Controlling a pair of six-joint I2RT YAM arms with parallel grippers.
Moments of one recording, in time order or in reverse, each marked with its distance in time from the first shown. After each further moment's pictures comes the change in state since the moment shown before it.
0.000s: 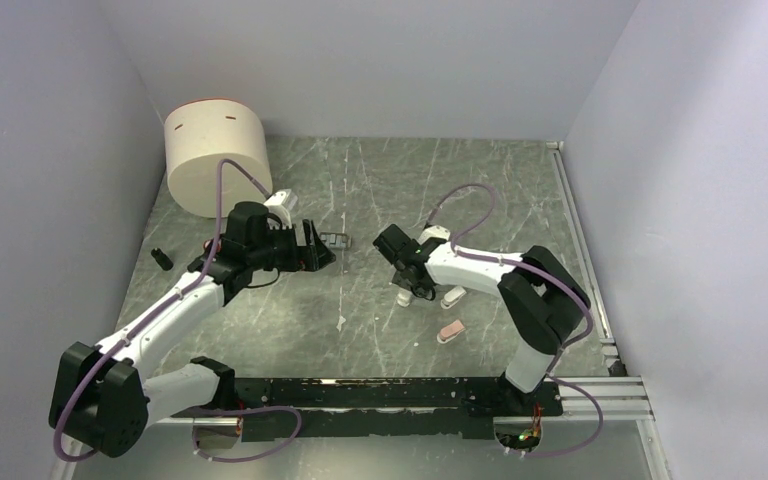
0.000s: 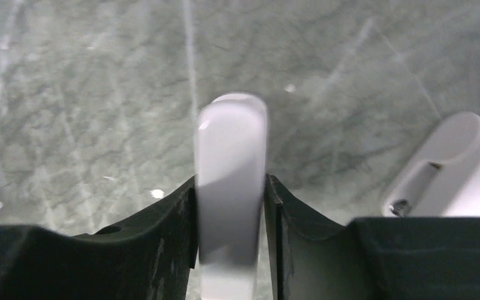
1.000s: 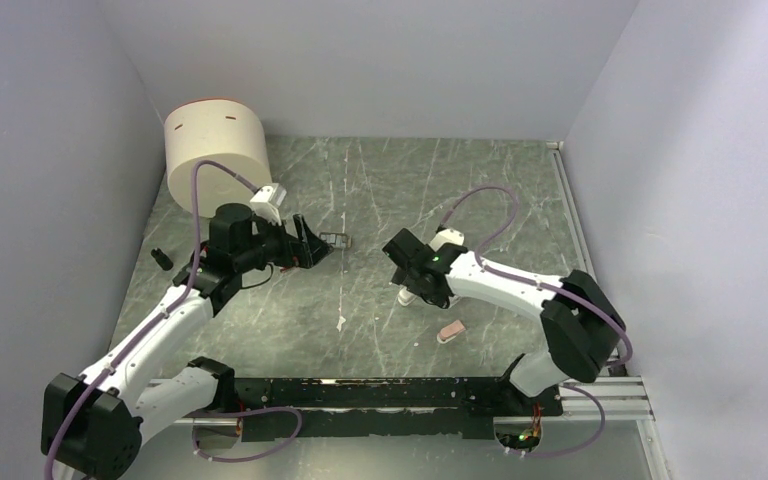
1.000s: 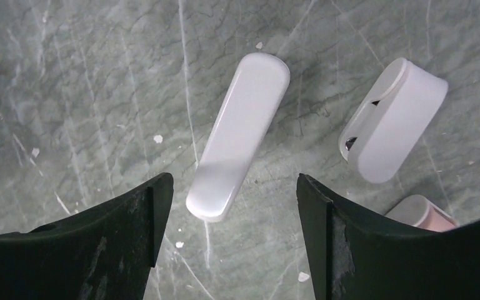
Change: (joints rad) left arm 0.024 -0.125 -0.015 0.065 0.031 0.006; right arm 0.039 -0.227 -0.055 -0.090 0.003 0.022
